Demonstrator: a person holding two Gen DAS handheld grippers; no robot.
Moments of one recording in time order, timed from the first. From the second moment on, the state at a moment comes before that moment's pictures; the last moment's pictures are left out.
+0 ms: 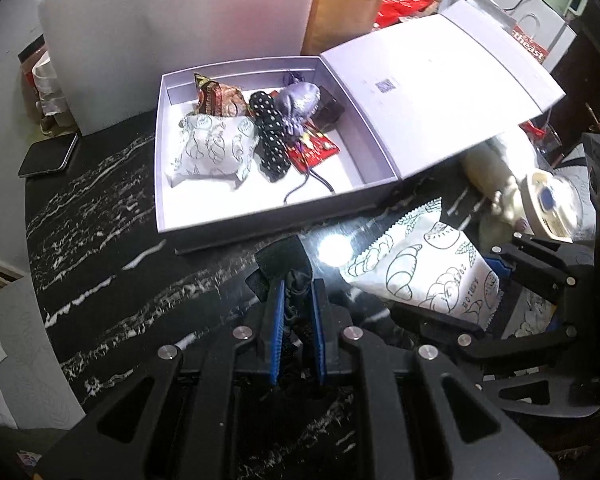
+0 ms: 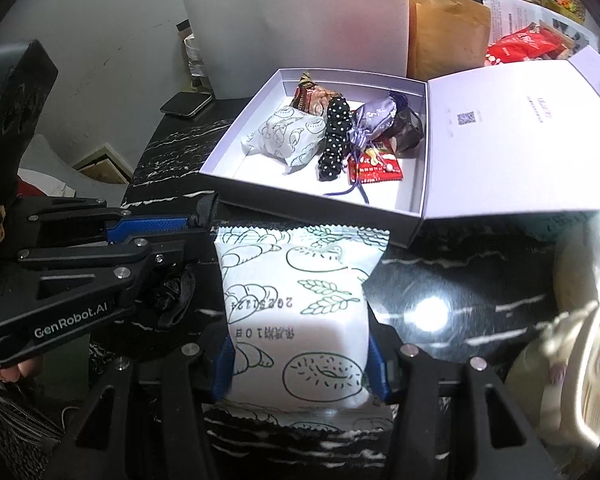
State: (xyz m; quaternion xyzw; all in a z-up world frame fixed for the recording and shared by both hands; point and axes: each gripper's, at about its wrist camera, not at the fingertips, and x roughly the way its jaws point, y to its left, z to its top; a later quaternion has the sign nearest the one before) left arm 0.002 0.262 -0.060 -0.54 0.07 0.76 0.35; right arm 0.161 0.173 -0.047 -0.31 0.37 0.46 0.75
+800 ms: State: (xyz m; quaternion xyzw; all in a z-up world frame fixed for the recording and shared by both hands) left arm -0.110 0.316 -0.063 -0.53 0.08 0.77 0.34; right arm 0.235 0.242 -0.022 -0.33 0.37 0.46 0.74
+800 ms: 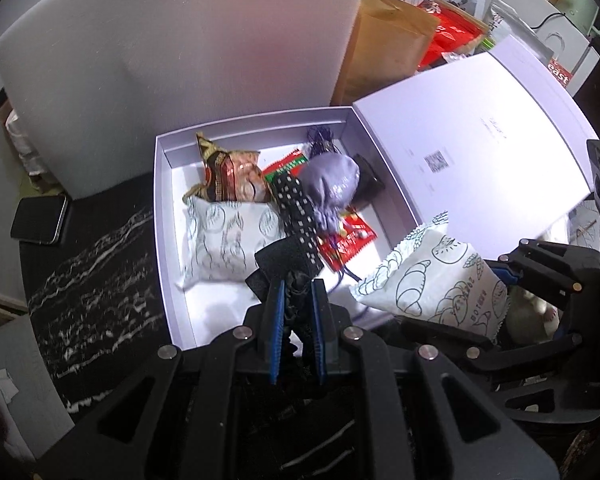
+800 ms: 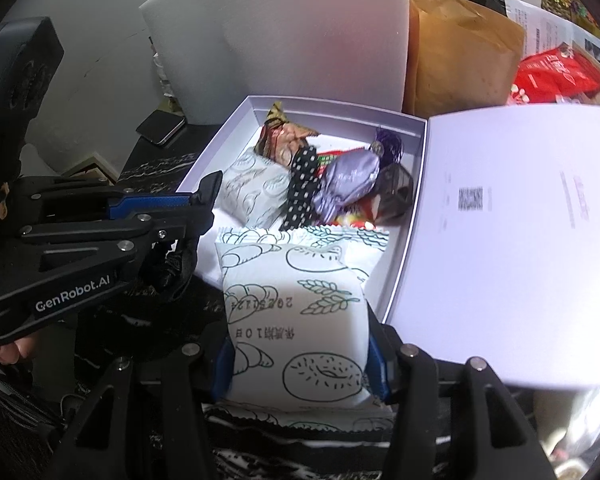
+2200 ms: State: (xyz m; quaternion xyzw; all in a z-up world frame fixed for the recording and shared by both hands) left arm -0.217 0.344 -0.124 -0.51 0.07 0.80 0.31; right arm 0.307 0.348 -0.030 -0.32 0.33 0.45 0.76
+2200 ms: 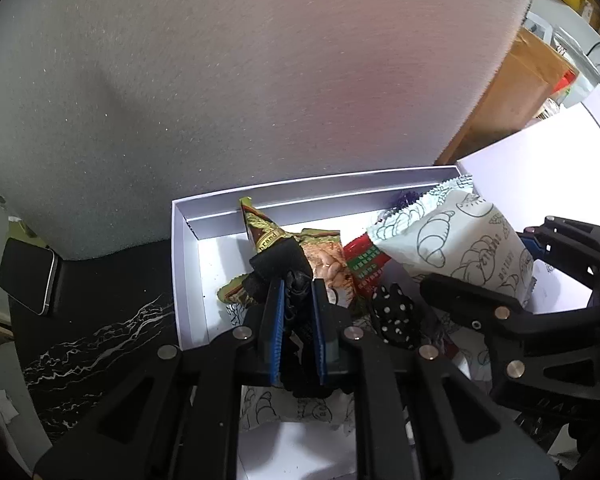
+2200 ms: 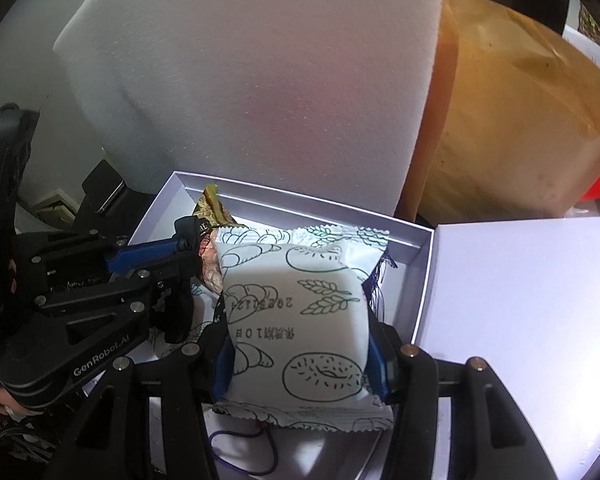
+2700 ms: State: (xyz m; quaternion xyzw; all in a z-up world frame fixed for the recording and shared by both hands) left arm -0.214 0.346 -0.130 -0.50 0.09 0.81 0.30; right arm 0.315 0.346 -0.024 -0.33 0.32 0.46 0.76
